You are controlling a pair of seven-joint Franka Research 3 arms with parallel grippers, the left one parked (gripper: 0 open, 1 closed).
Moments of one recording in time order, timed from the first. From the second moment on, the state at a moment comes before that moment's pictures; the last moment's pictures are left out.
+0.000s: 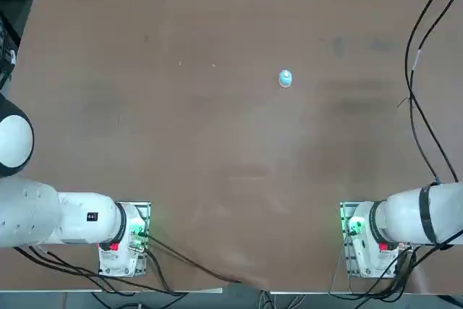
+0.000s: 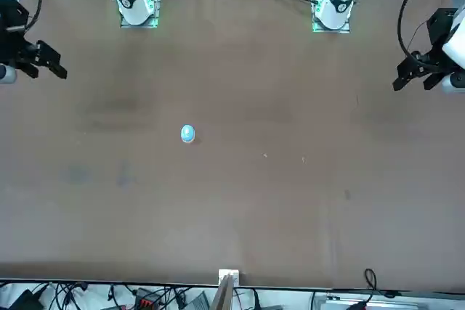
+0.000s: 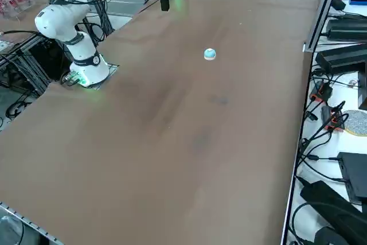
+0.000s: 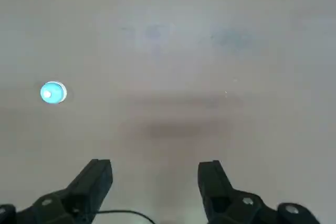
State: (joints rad) arm 0.04 -0.03 -0.06 -1.64 0.00 1.55 0.00
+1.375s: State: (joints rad) arm 0.04 0.04 -0.06 -1.63 0.00 1.55 0.00
